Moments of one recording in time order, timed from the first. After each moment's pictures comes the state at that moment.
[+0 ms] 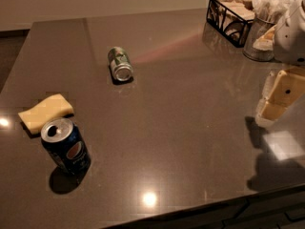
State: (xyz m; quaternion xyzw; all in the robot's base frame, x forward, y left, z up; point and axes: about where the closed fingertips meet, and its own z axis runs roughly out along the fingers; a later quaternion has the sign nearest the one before) arm 0.438 -0.216 0.977 -0.60 0.78 -0.04 0.16
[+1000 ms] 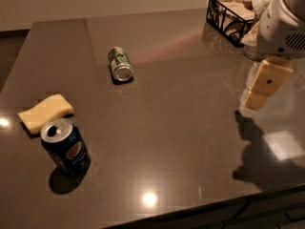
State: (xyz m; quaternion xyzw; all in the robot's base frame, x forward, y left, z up) arm 0.458 -0.197 0.978 -0.59 0.79 -0.02 0.16
